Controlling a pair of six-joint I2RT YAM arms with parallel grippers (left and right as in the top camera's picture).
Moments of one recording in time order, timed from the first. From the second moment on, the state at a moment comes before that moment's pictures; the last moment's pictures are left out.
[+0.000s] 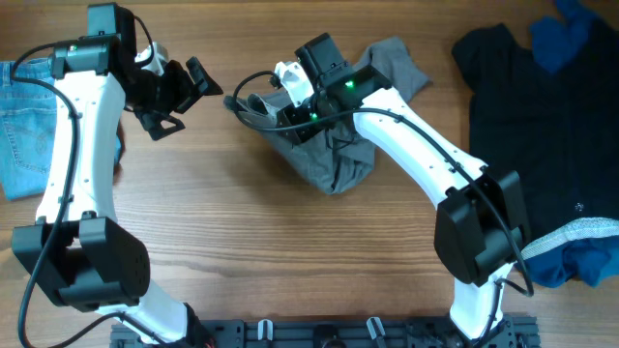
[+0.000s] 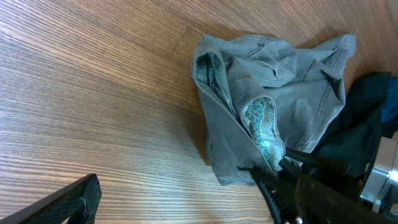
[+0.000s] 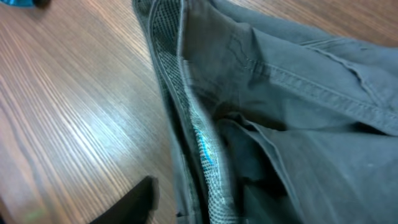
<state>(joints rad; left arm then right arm) 0.09 1.81 1.72 -1.26 0.44 -0.47 0.58 2.02 1.69 -0.77 -0.36 -0.03</state>
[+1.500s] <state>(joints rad) -0.07 1.82 1.10 -0.63 0.40 -0.68 0.29 1.78 1.69 -1.04 -0.27 -0.05</state>
